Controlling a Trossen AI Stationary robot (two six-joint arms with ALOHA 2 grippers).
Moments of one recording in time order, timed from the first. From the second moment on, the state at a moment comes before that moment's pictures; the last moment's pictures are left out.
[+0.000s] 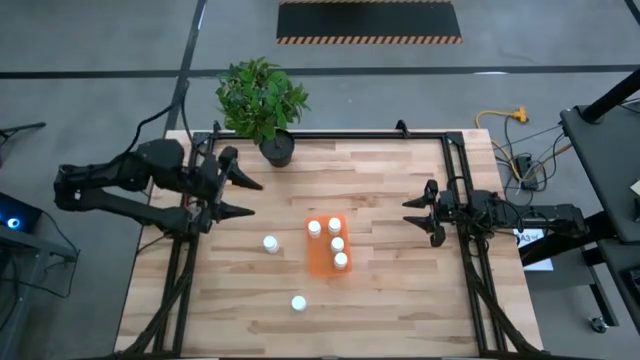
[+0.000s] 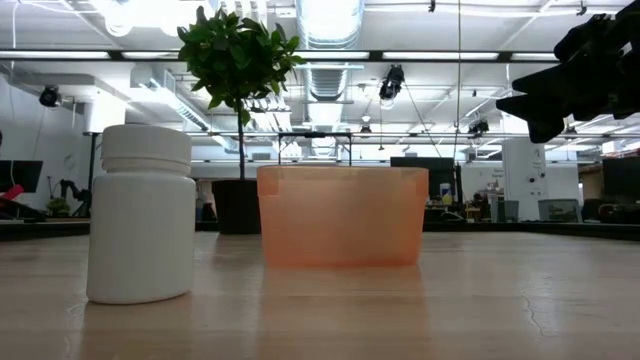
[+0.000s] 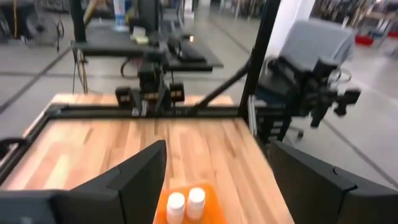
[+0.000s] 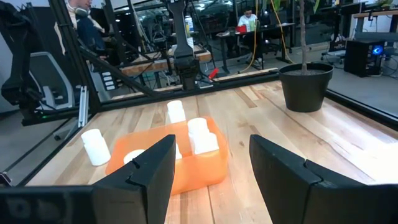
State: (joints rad) left arm -0.03 0.84 1.17 -0.51 0.17 -0.09; right arm -0.02 0.05 0.01 0.01 0.02 0.21
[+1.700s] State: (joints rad) left arm -0.03 1.42 1.59 -1.31 0.00 -0.14; right arm -0.02 0.05 0.01 0.01 0.02 0.21
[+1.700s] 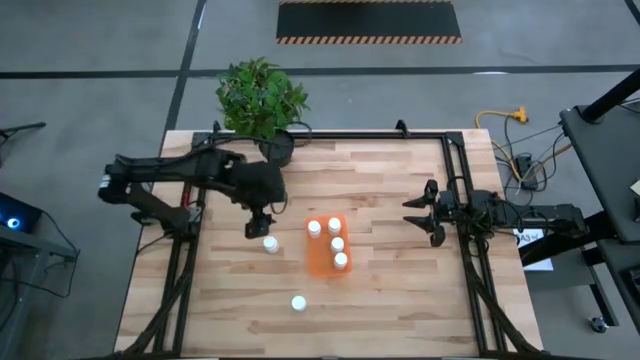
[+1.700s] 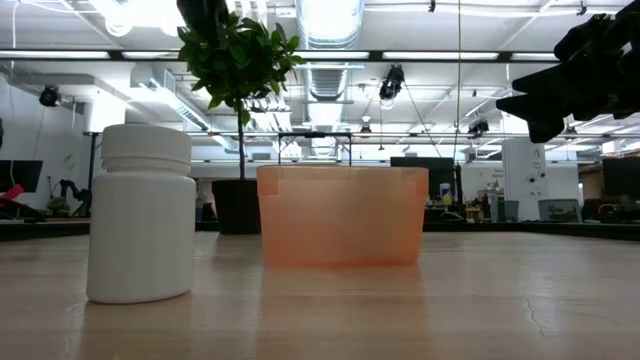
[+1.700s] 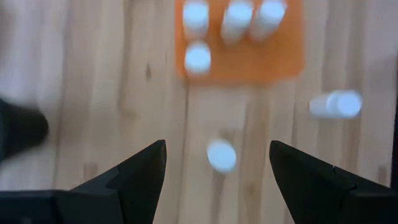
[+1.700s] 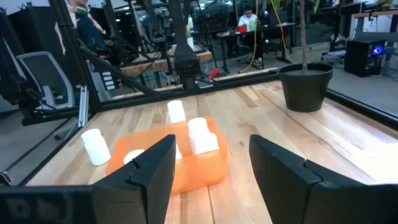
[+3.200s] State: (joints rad) left arm -0.09 1.57 1.56 -1.44 -0.01 -0.87; right arm -0.02 0.05 0.01 0.01 0.02 0.21
